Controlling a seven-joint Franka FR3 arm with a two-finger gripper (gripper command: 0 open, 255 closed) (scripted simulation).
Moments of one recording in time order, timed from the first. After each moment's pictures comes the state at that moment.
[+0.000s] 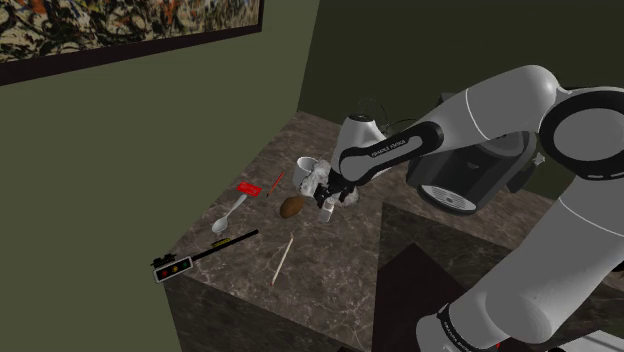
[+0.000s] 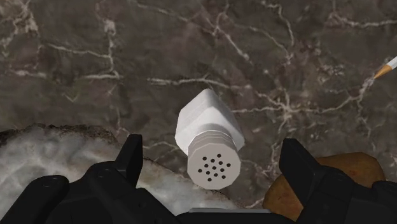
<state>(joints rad) 0.00 0.15 0.06 -2.36 -0.04 2.48 0.26</state>
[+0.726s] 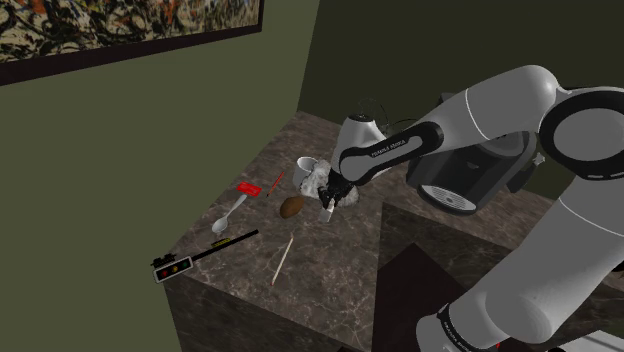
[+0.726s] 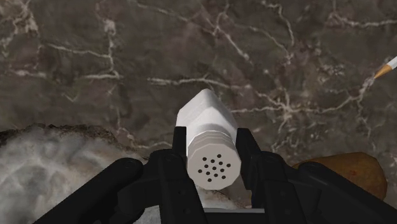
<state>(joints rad) 0.00 0.15 0.06 -2.36 -0.04 2.48 0.26</state>
